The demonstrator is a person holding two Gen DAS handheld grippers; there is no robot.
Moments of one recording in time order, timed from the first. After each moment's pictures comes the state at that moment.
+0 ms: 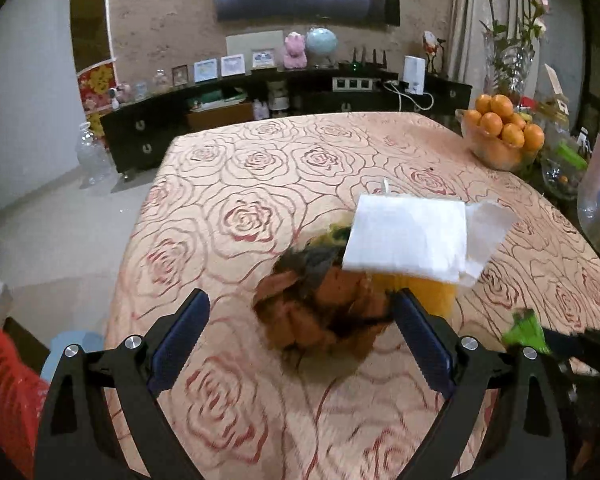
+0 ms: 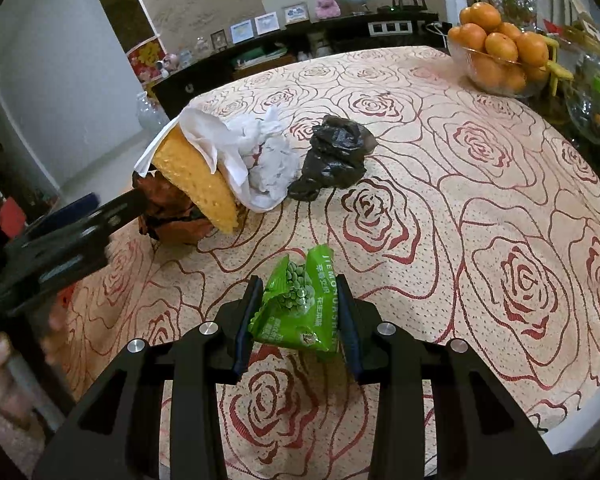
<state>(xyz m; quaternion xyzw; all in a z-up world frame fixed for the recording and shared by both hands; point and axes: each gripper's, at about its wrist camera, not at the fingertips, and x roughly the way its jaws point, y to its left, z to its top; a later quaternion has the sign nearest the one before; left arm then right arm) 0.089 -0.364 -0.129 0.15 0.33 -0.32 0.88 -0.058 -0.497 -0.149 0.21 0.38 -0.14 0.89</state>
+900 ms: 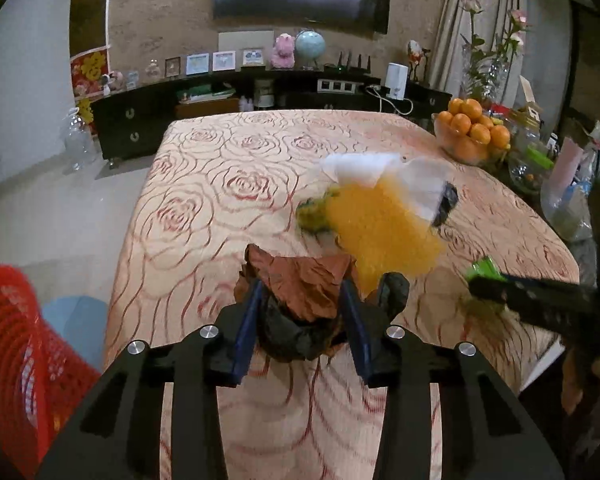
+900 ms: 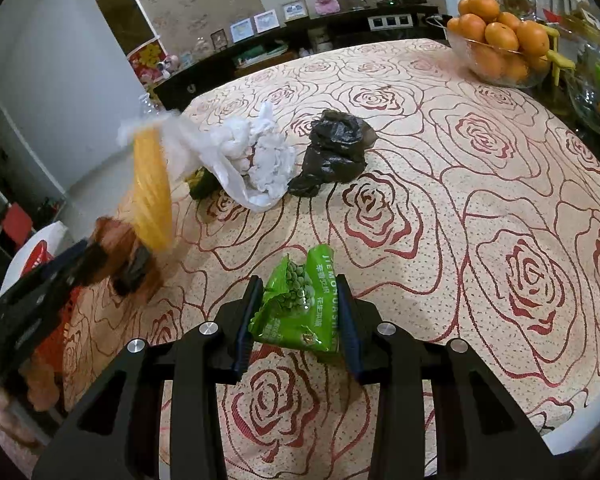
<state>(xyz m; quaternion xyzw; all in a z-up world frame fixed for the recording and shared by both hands) 0.047 -0.294 -0.130 0.11 0.33 -0.36 0.86 -0.057 -0.499 -0.153 0.22 0.39 -0.13 0.89</state>
